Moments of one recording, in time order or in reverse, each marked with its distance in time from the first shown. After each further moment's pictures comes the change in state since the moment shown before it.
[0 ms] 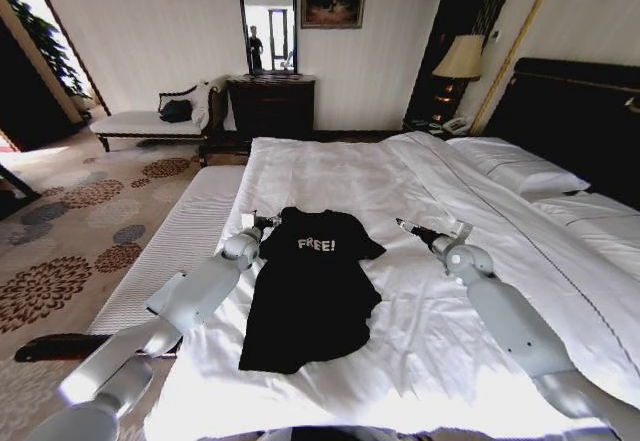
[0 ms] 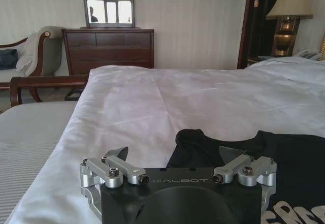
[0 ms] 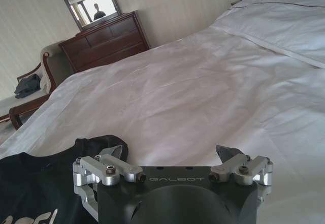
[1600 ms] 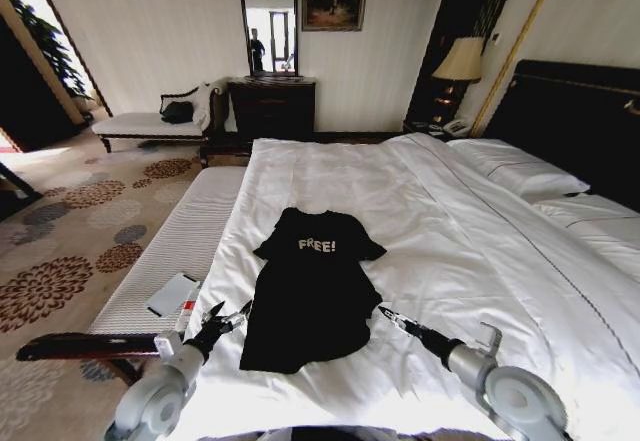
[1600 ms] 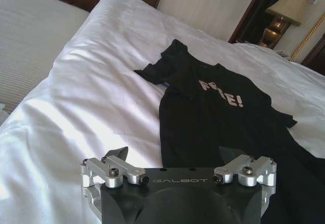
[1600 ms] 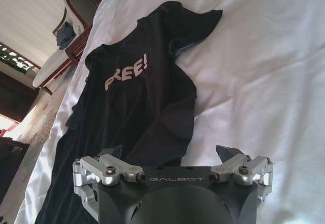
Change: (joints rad) left arm 1.277 0.071 -0.721 -0.733 -0.073 -0.032 0.248; right arm -0.838 0.226 0.345 0.631 0.167 -0.223 0.008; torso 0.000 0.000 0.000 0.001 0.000
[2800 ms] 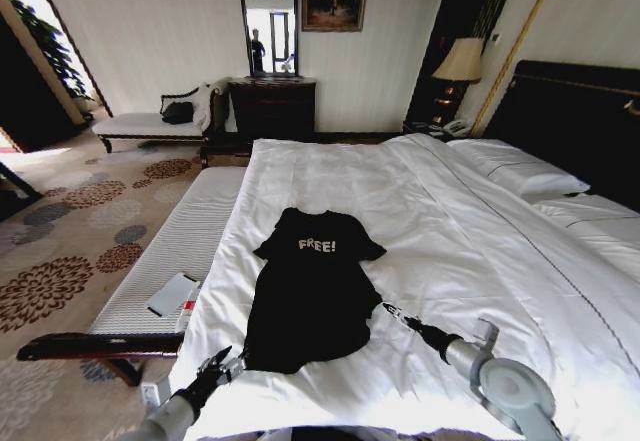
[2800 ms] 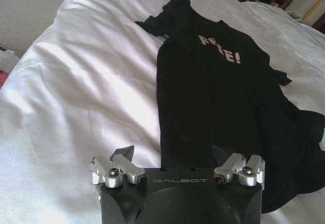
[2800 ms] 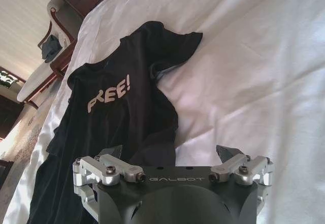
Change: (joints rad) left arm 0.235 0.015 -0.071 -0.118 -0.021 0.075 -0.017; right arm 0.124 0.012 0.030 -0.068 0.046 -0.051 0.074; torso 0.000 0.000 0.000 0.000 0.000
